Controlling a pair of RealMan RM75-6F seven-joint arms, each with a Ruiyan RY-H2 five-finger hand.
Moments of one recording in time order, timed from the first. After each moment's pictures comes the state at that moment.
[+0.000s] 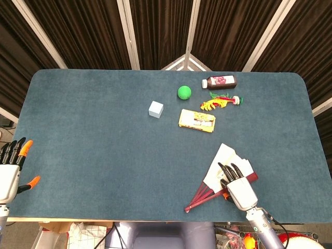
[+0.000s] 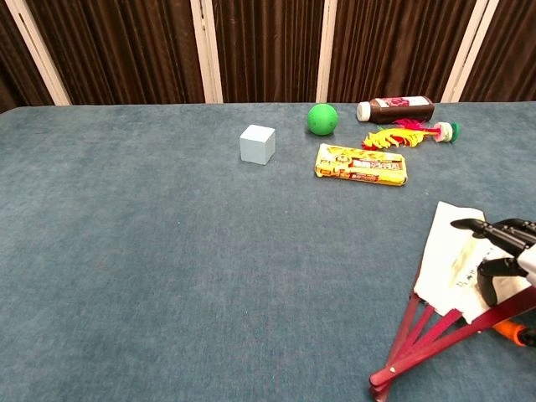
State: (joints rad) left arm -0.09 -1.17 -0.06 -1.62 1.52 1.54 0.16; right arm 0.21 -1.78 -0.08 -0.84 -1.78 1.52 0.03
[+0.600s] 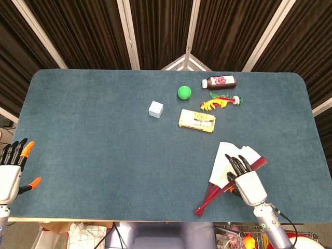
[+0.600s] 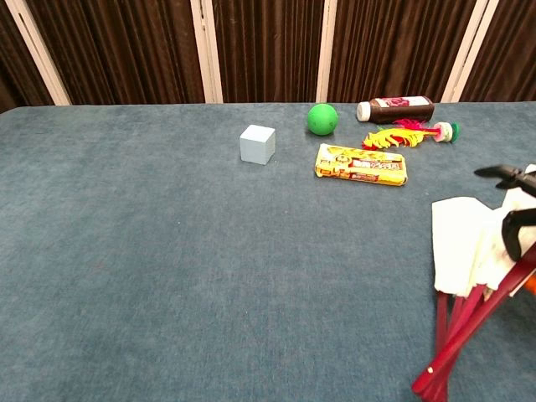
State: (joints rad) left arm -0.09 -1.17 -0.05 -1.63 1.53 1.54 0.16; right arm 0.24 -1.66 -0.04 -0.98 -1.79 1.60 0.03
